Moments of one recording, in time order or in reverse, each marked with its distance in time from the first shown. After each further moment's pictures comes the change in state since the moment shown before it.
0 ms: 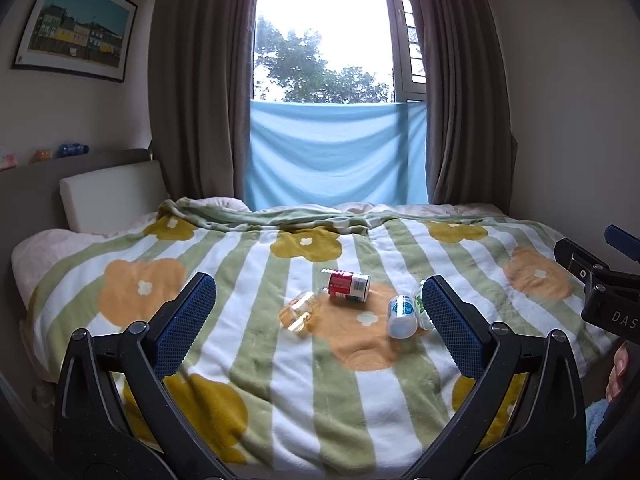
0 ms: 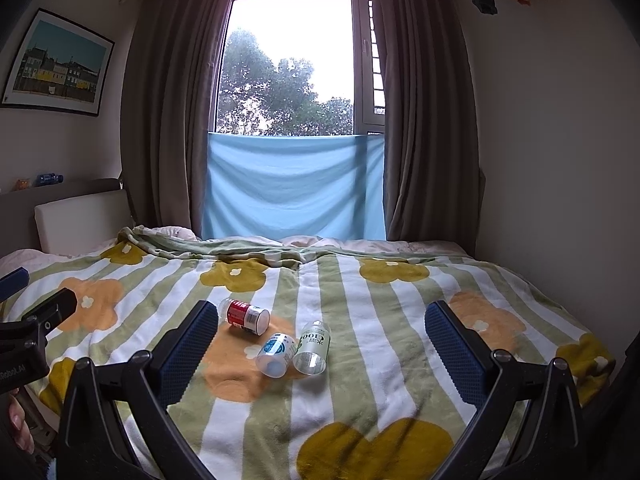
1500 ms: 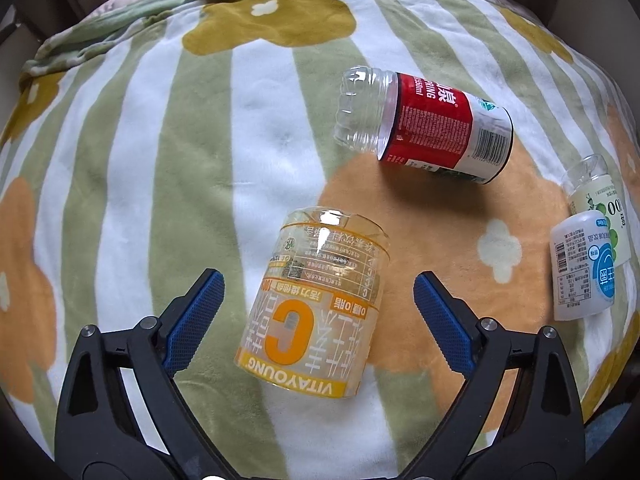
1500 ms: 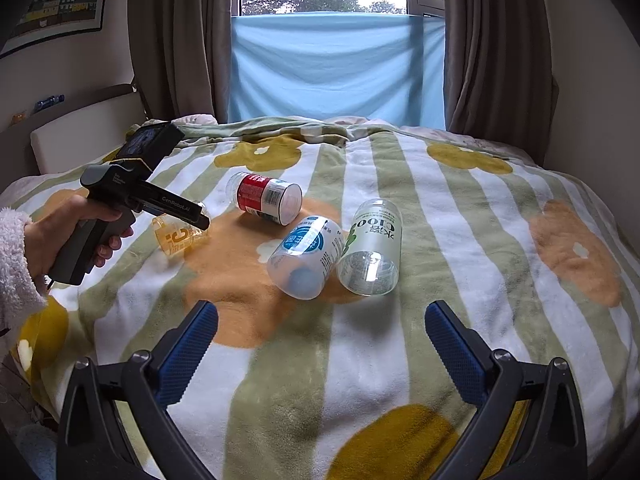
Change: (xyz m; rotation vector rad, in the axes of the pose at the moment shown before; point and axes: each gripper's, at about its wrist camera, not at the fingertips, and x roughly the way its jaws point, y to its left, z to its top) left arm 0.459 0.039 -0.102 0.118 0.897 -0.157; right arm 0.194 0.031 -0.112 -0.009 0.387 0.186
